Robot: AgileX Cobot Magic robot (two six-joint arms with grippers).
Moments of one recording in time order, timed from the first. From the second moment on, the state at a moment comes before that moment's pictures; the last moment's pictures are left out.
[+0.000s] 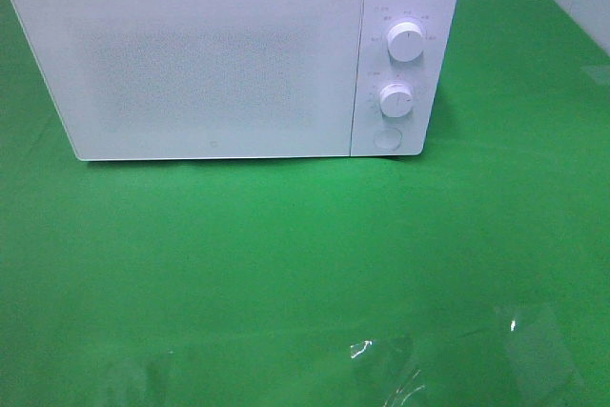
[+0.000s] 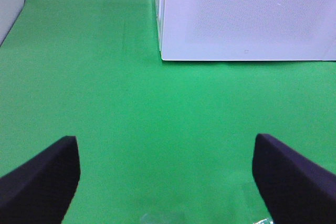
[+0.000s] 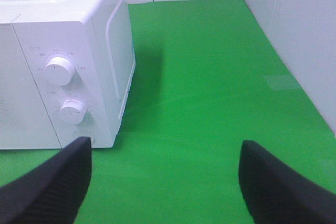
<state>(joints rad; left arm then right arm) -0.06 0.00 -0.51 -0.07 1.04 0.00 0.03 0.45 -0.36 0.00 0.21 0.05</state>
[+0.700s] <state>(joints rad) -0.06 0.00 -0.51 -0.07 1.04 0.00 0.03 0.94 -0.30 0.00 -0.46 0.04</state>
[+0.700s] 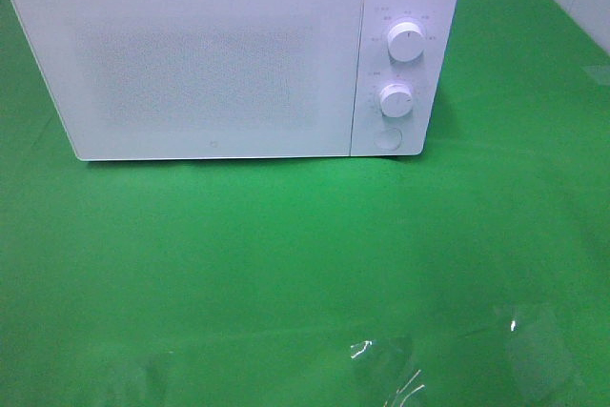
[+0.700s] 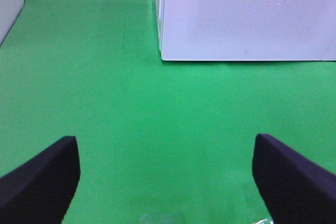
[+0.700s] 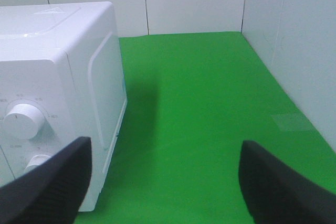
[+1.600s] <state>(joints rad) -0.06 0.00 -0.51 -0.07 1.04 0.00 0.48 1.47 -0.31 0.64 -1.10 -0.31</state>
